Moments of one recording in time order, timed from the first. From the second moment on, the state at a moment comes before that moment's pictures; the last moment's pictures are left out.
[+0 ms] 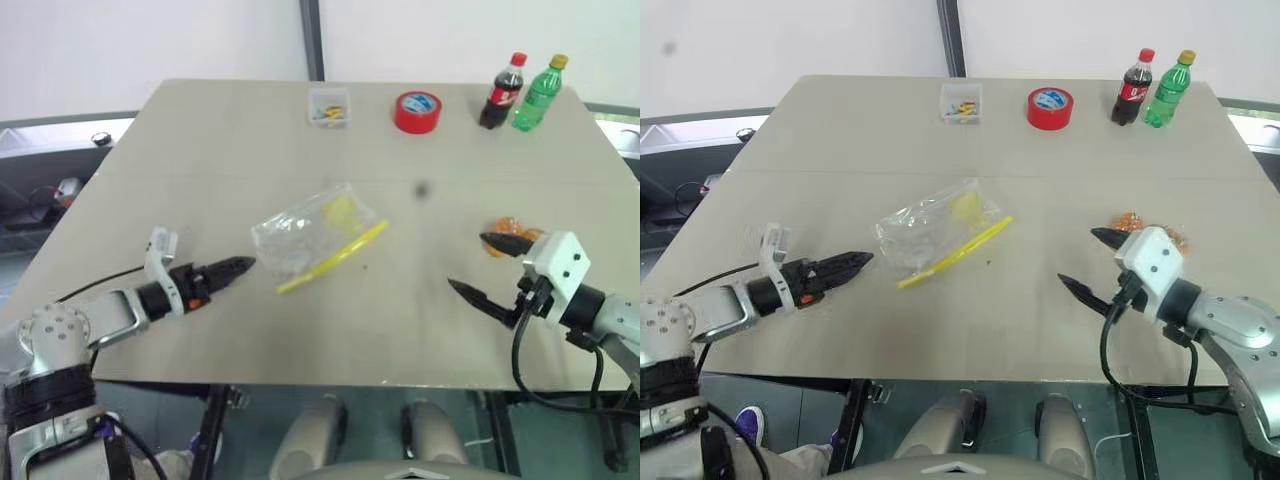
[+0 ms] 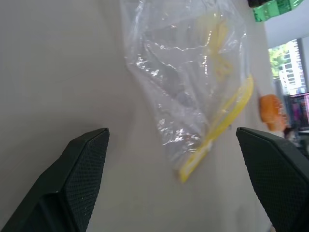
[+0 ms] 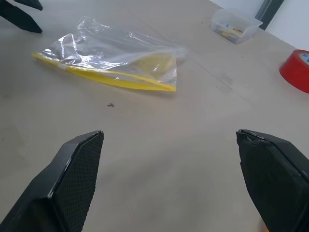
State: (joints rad) left arm -0.38 0.68 0.51 0.21 -1.09 1.44 -0.42; right arm 0.09 -0.75 -0.21 -0.70 0.46 0.50 0.68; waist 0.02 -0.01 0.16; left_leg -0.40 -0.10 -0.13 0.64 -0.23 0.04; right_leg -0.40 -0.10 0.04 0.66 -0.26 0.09
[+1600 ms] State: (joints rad) left arm -0.38 0.11 0.53 0.04 -1.39 1.22 0.14; right arm 0.12 -0.72 -0.16 -0.77 0.40 0.51 0.60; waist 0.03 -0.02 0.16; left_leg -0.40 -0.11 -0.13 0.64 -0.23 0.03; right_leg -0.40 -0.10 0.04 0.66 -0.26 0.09
